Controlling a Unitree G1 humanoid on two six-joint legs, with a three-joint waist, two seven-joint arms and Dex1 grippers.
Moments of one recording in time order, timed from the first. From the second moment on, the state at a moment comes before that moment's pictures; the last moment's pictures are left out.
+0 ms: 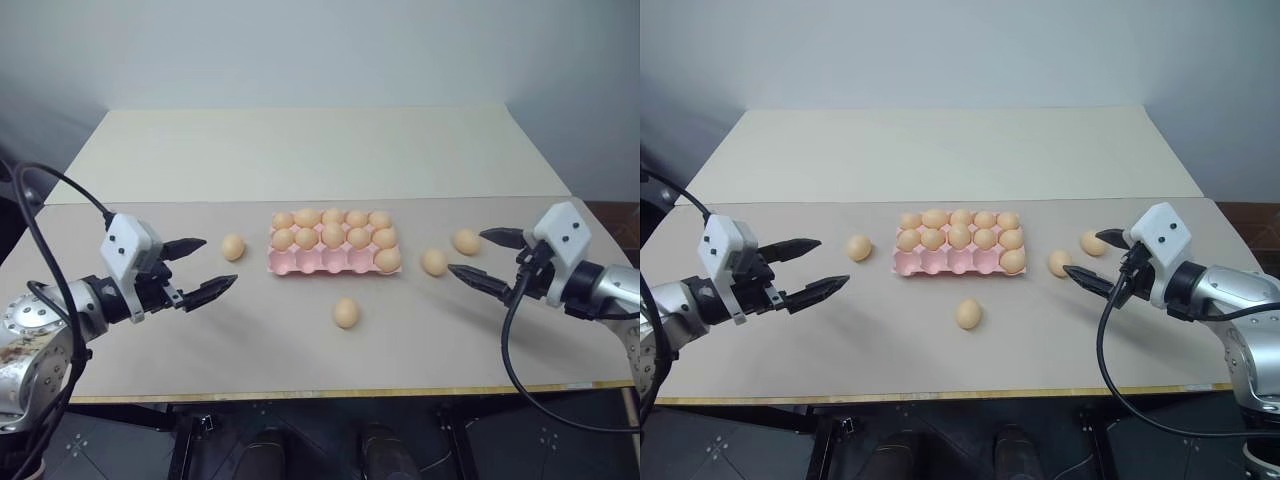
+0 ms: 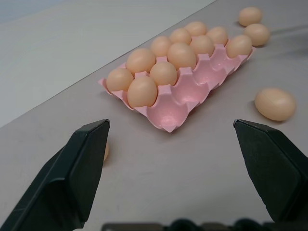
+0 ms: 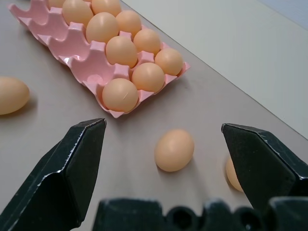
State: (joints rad) left arm -0.09 0.85 0.35 -0.44 -0.65 0.63 -0.80; right arm -0.19 -0.89 -0.29 -0.35 0.45 0.60 0.82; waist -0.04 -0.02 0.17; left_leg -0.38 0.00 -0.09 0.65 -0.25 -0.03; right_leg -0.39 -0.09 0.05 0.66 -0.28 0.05
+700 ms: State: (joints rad) left arm -0.20 0.86 0.32 -0.42 -0.67 0.64 -0.84; right arm -0.31 -0.95 -0.28 -0.17 0.39 0.66 0.72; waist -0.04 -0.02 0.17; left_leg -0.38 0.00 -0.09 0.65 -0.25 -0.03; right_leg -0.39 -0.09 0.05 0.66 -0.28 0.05
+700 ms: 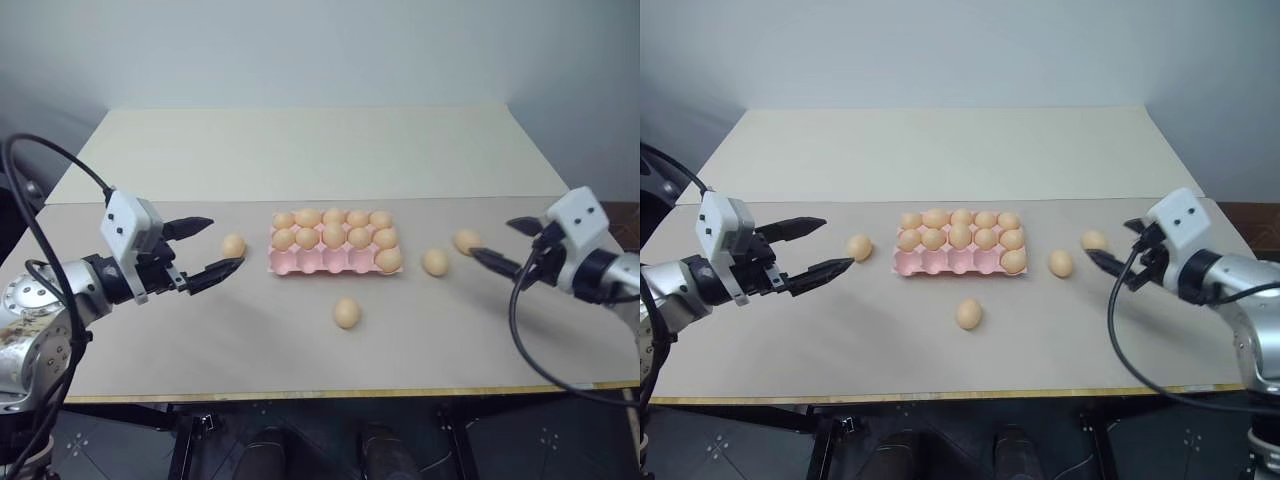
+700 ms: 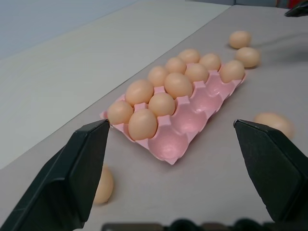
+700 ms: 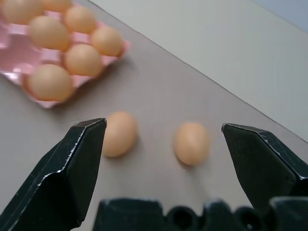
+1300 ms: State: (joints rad) left arm -0.30 0.89 0.28 -0.39 -0.75 0.69 -0.93; right arm -0.72 -0.78 0.01 0.47 0.14 0.48 0.71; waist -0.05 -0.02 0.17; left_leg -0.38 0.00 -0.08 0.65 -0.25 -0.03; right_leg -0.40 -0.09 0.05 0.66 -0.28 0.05
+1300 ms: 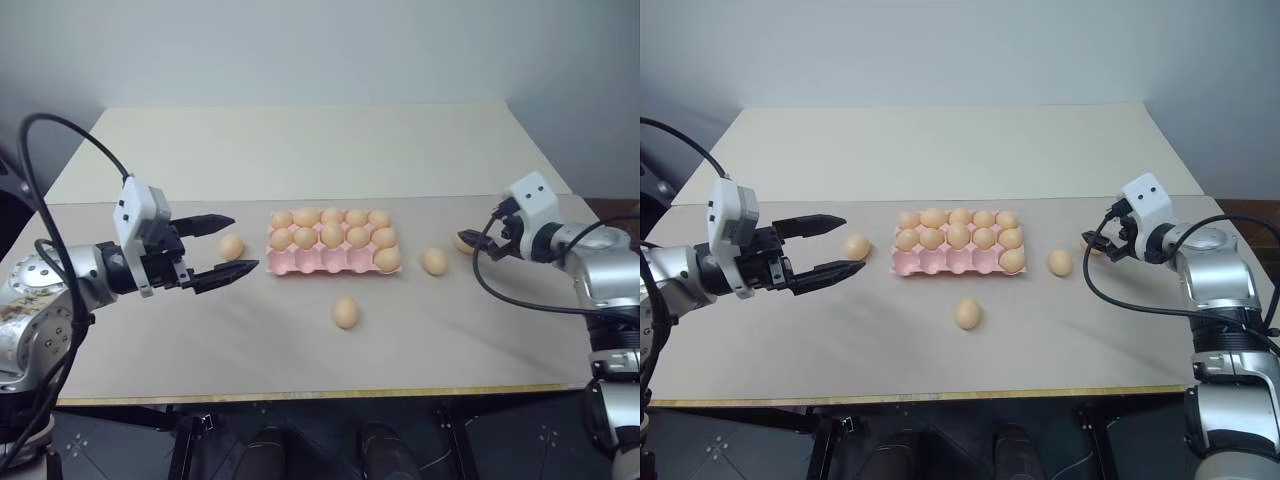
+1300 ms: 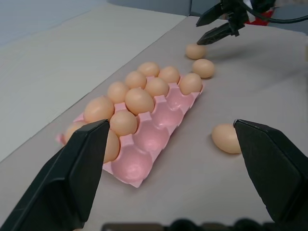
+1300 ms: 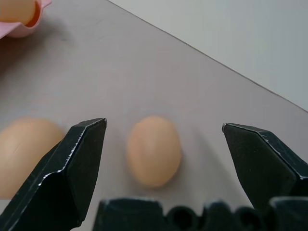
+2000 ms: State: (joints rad) left arm -0.32 0.92 0.32 -0.38 -0.76 0.70 -0.93; right arm -0.81 -0.71 -0.03 0.48 0.10 0.48 0.71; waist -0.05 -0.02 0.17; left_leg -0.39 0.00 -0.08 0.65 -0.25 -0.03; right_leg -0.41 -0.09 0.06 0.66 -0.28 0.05
